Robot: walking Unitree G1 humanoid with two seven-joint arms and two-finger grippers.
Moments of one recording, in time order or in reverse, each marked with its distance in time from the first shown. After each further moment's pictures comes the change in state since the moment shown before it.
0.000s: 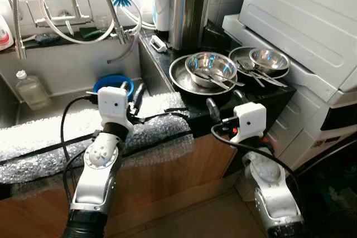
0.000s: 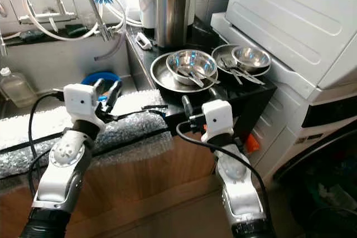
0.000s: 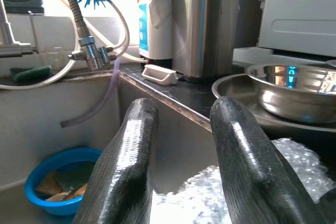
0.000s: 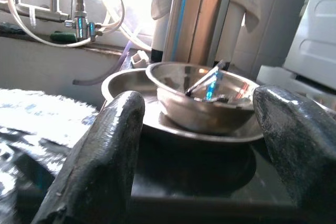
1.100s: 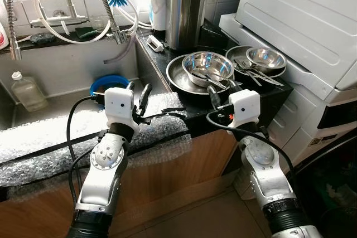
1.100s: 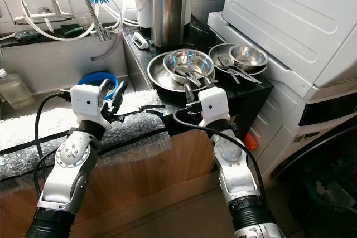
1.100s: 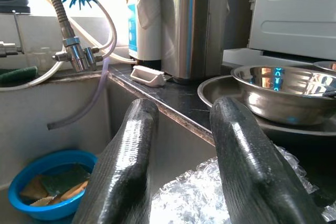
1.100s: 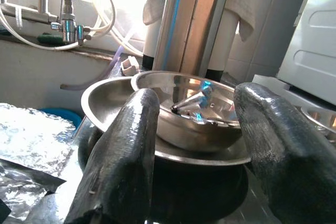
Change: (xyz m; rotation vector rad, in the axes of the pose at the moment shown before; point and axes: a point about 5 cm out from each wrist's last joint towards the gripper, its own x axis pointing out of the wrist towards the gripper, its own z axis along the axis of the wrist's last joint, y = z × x) left arm 0.001 -0.007 0.001 -0.009 -0.005 0.003; right arm 0.022 -0.003 -0.001 -0.018 -0.035 0.018
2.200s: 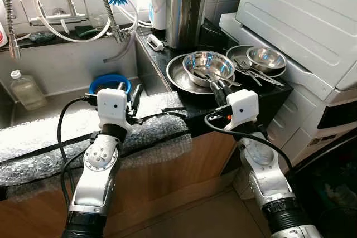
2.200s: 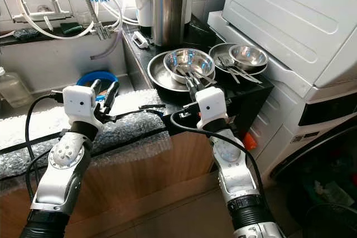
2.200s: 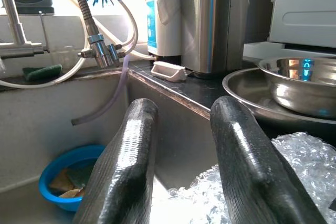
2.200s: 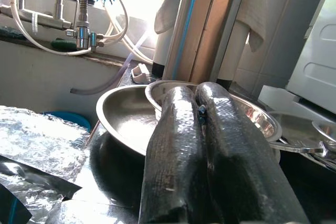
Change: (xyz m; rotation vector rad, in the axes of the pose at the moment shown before) left arm -0.004 0.013 -0.001 0.058 0.009 0.044; right arm 0.001 0.004 0.004 -0.013 -0.040 0.044
